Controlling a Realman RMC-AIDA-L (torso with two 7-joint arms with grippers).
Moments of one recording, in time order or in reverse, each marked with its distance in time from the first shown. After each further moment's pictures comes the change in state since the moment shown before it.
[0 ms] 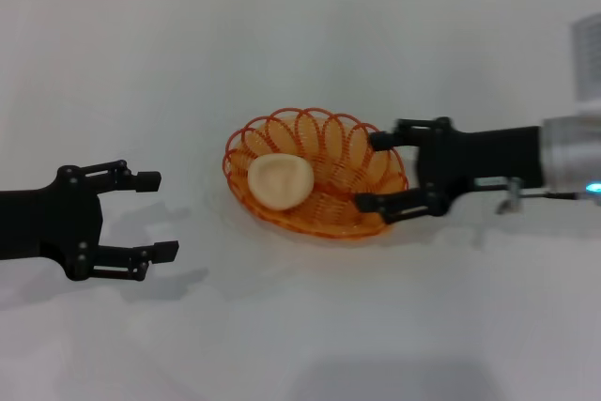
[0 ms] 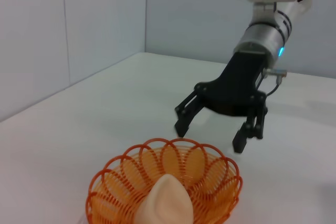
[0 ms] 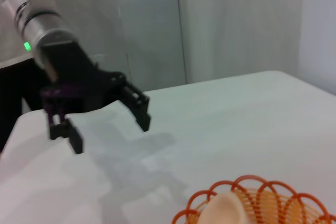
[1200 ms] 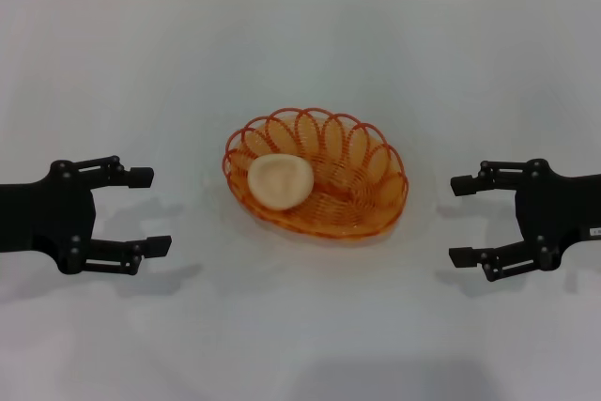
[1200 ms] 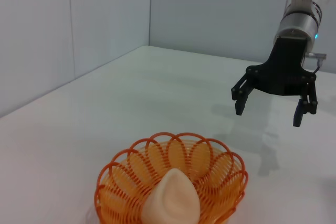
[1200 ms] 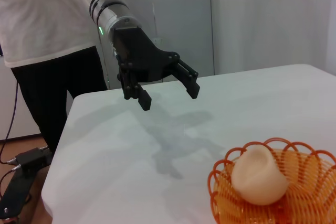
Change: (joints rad) left arm -0.013 0.014 -0.006 0.002 0.015 -0.002 -0.025; right arm -0.107 -0.040 0.320 -0.016 -0.251 -0.342 -0.120
